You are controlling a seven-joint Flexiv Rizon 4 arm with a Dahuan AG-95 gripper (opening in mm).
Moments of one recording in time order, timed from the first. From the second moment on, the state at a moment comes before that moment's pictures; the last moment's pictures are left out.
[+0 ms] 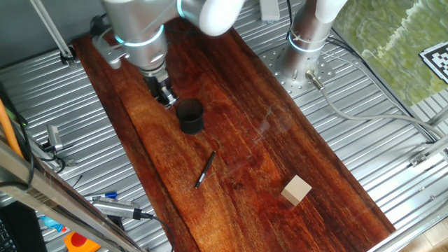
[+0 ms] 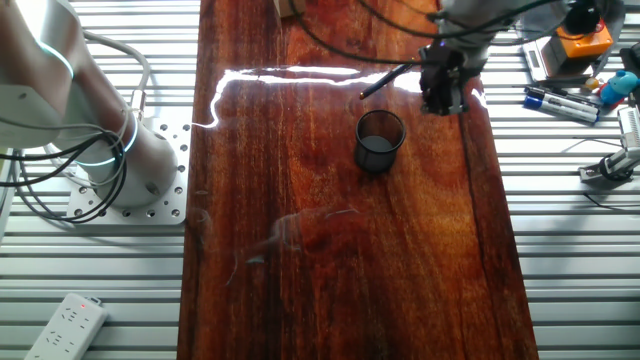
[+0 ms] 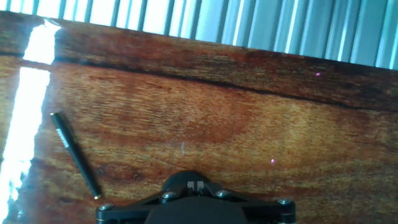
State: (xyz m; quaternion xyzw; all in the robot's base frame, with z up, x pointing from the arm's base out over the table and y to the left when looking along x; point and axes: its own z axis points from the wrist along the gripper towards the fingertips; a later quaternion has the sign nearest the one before) arm 0.543 0.039 0.172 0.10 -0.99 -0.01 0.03
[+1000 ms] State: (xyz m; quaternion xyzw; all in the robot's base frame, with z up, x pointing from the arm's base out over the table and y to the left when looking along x) arm 0.549 0.045 0.169 0.14 -0.99 0.00 0.03
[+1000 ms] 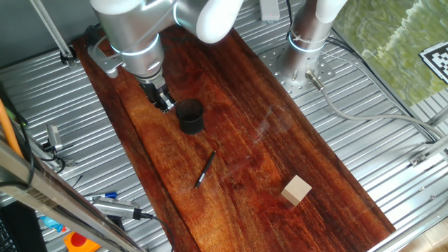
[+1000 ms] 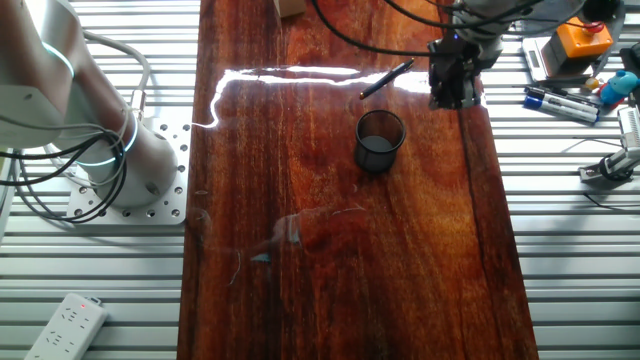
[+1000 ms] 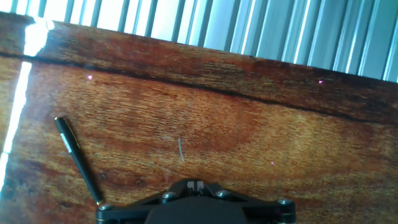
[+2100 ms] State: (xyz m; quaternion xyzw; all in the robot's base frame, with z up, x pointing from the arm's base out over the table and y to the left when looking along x) arm 0.545 0.042 0.162 0.17 -0.99 -0.01 0.03
